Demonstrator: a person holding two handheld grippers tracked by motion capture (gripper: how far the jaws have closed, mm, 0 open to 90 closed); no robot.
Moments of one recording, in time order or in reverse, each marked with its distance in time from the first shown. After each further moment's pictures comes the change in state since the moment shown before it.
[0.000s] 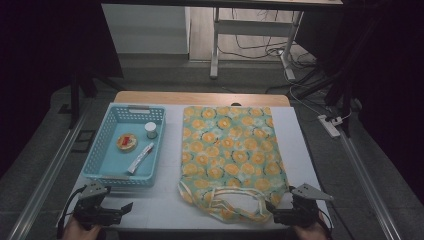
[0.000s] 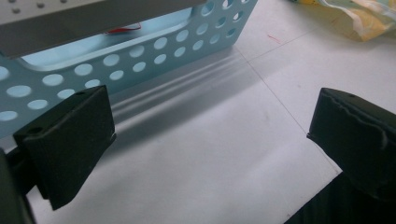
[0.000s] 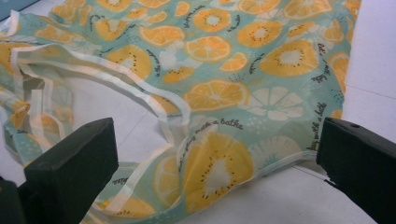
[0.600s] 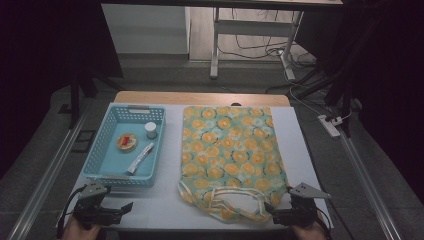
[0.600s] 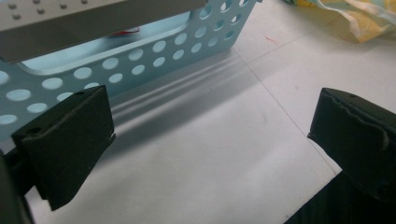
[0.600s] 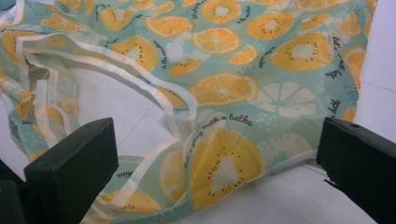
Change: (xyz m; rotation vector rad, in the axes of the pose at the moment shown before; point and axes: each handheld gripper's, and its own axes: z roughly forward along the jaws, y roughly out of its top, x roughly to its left) left arm 0.000 0.001 -0.001 -0.005 -0.003 0.003; right arm 0.000 0.001 0.003 0.038 0.024 -0.018
